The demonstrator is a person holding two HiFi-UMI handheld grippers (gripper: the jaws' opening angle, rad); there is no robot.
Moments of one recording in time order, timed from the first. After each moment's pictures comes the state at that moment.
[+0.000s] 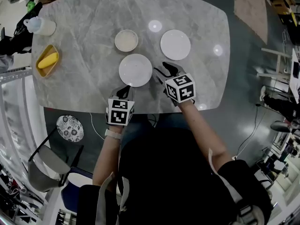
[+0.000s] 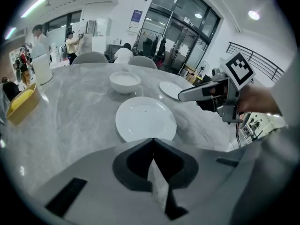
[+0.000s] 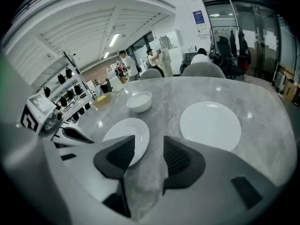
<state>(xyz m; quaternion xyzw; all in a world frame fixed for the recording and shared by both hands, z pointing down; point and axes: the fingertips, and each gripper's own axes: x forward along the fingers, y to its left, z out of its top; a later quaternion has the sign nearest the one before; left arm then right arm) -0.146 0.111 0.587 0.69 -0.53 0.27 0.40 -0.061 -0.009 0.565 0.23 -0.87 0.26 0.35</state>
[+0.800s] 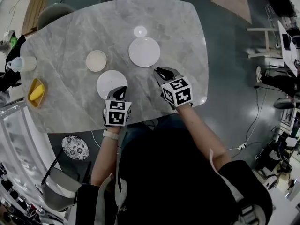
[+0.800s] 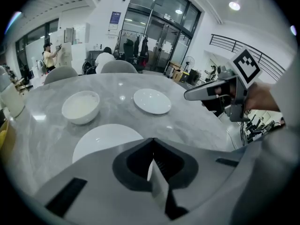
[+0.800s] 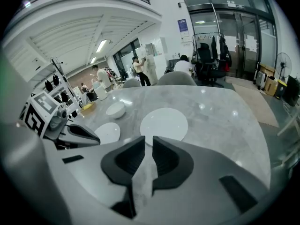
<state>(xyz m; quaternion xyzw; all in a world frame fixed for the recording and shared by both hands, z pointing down) -0.064 0.032 0.569 0.75 -0.48 0.30 0.35 0.048 -0.055 0.531 0.32 -0.85 0.27 0.32</state>
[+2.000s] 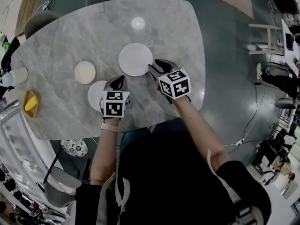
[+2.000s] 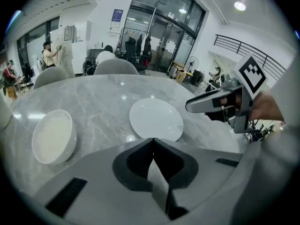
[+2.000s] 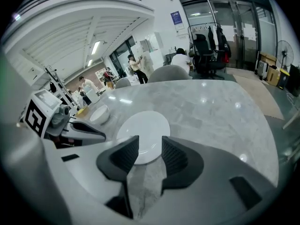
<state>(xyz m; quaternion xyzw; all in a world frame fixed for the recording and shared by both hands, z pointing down) -0.037 -0.069 0.583 0.74 -0.49 0.30 0.36 0.068 -0.133 0.563 0.31 -0.84 0.31 0.32</state>
